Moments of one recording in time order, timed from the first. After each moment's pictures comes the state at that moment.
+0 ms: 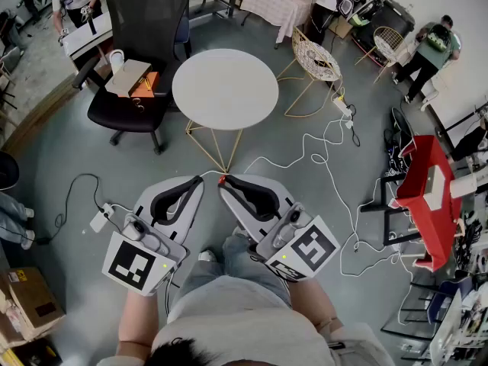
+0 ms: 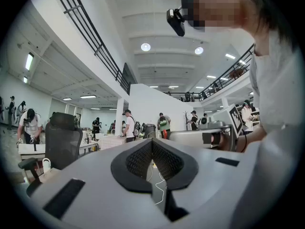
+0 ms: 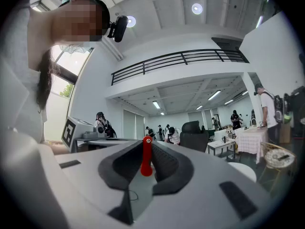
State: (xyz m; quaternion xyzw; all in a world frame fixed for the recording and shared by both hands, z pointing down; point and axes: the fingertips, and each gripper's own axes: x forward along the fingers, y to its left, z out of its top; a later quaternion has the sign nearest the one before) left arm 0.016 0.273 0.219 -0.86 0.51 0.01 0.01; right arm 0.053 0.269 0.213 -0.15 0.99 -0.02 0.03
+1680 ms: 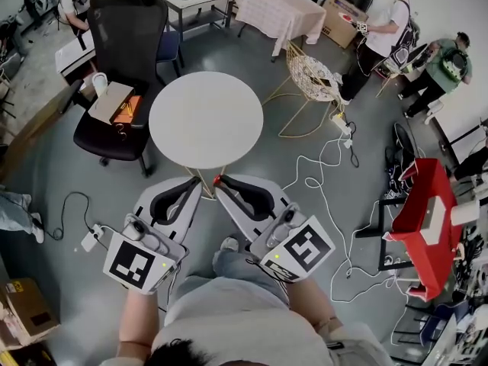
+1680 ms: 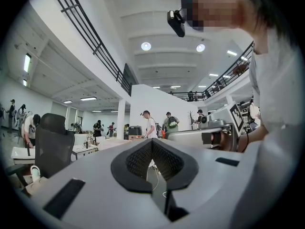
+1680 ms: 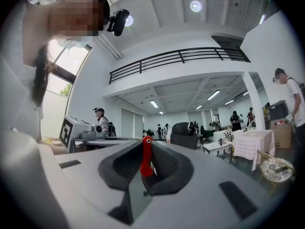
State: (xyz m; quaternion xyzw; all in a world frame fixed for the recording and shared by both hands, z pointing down) left arm 0.066 0.096 0.214 -0.85 0.53 0.01 0.02; right arm 0.099 0.091 0.211 -0.14 0.99 -0.01 0.03
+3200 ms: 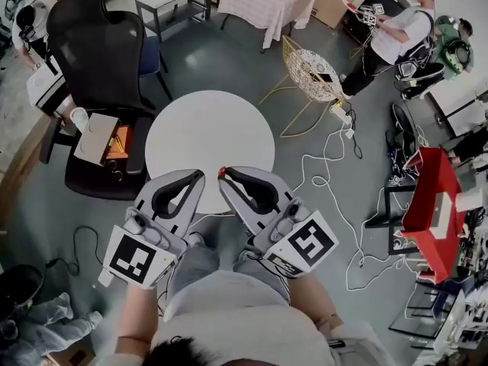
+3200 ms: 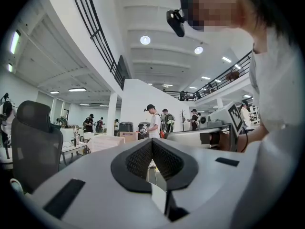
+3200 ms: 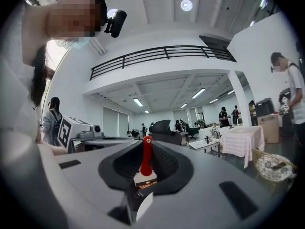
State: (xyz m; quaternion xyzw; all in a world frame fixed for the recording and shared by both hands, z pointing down) left arm -0.059 -0.100 0.235 -0.89 0.45 0.01 0.00; right arm -0.024 -0.103 0.232 -0.23 0.97 -0.04 0.02
